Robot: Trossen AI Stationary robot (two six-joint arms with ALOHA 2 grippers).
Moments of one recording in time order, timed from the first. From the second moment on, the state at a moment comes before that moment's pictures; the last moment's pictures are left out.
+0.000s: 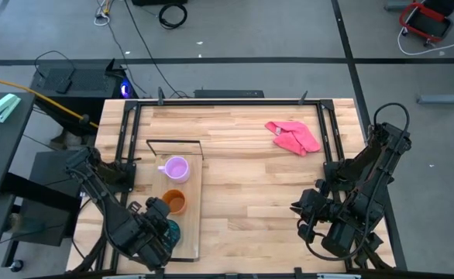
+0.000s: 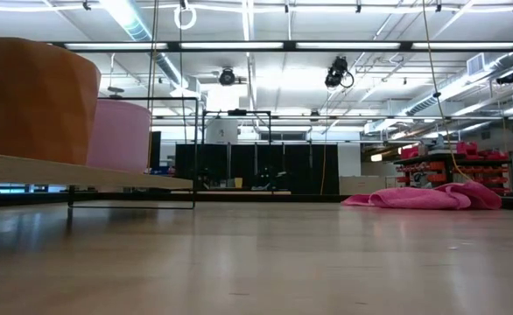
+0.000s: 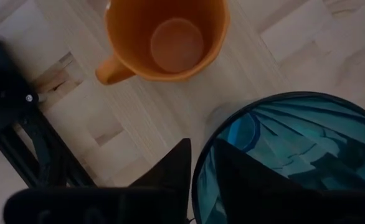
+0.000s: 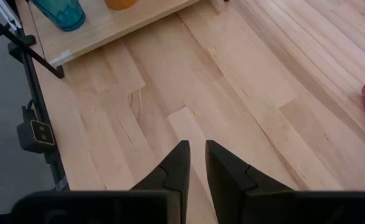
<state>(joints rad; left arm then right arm) -0.84 1.76 1.73 -1.57 -0.24 -1.80 0.94 1.50 1.45 -1.33 0.69 1.41</state>
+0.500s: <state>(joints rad) -0.84 1.72 1.73 -1.57 -0.24 -1.82 0.94 1.50 1.45 -1.33 0.69 1.41</state>
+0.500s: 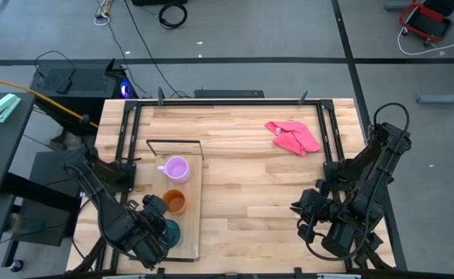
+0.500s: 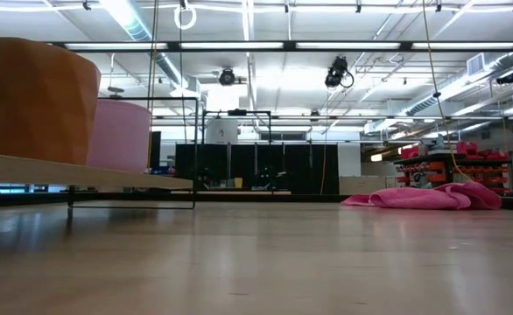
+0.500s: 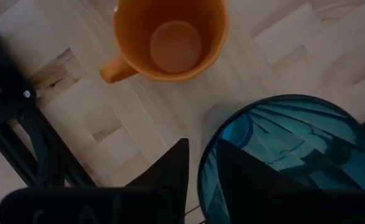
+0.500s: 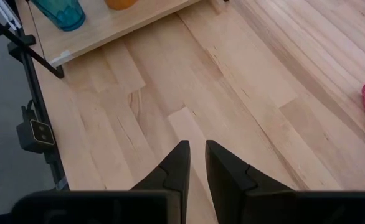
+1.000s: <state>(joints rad) -0.85 1.58 1.73 -1.57 -0.39 -1.83 0.94 1.50 1.45 -1.33 0.69 1.39</state>
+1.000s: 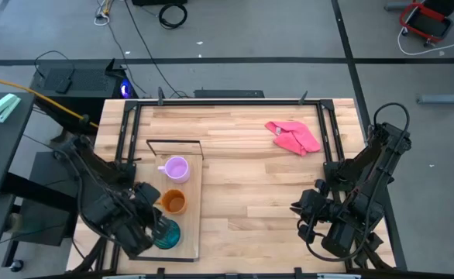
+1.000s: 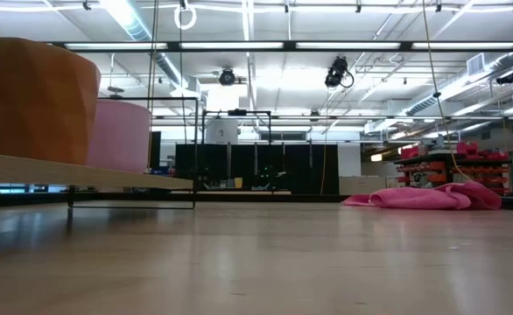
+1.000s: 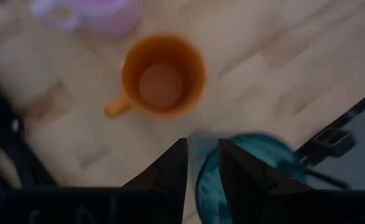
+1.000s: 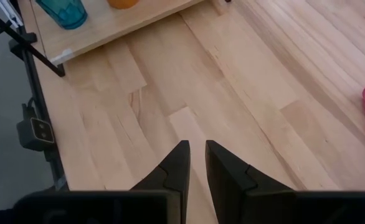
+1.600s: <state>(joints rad) -0.84 1.47 1.73 -1.57 -1.00 -1.32 0.75 1.50 1.45 -1.20 0.69 1.47</state>
